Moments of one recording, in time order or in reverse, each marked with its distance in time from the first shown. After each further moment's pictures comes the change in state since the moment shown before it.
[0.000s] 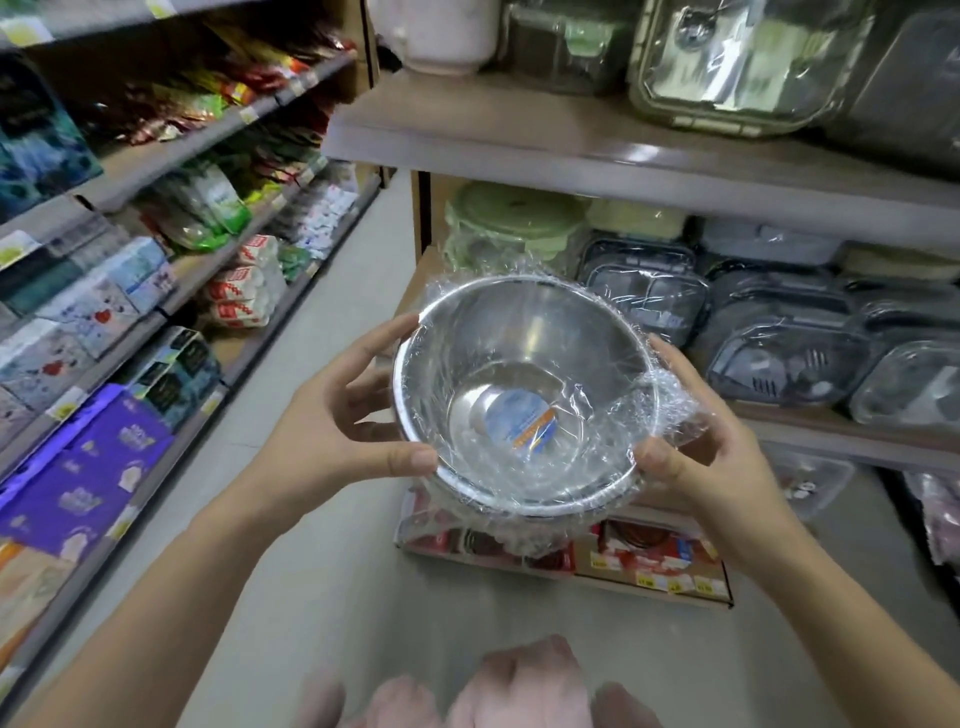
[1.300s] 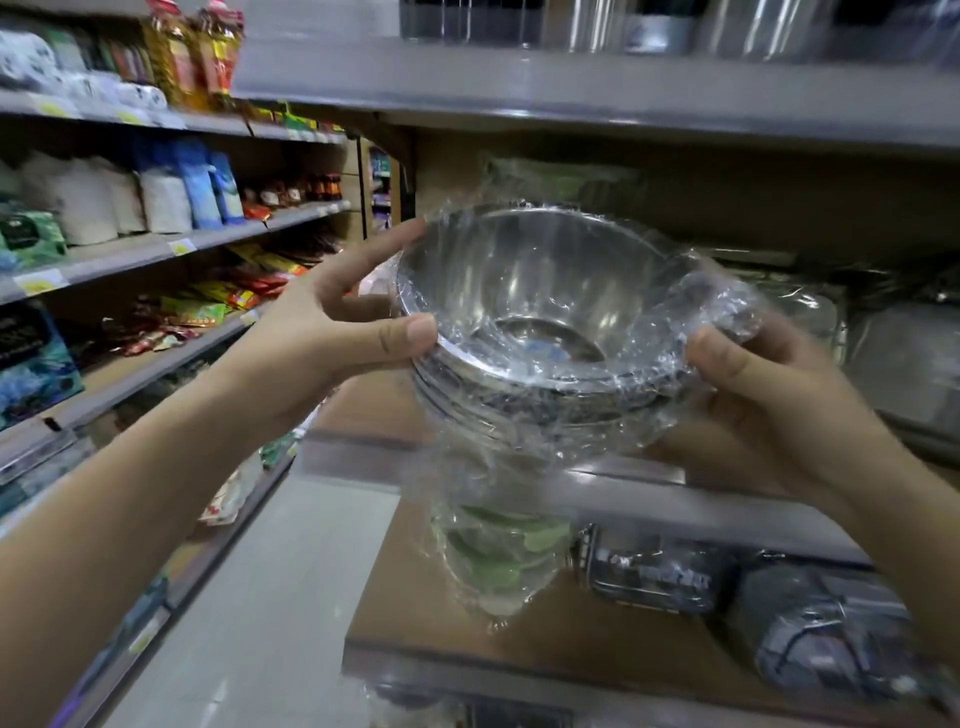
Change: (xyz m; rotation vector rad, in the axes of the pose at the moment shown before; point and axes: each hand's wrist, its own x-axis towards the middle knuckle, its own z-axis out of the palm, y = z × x) left_hand 0.226 0.173 -0.067 0.013 -0.086 0.336; right_hand 0.231 -0.143 -0.060 0.212 0.069 -0.278
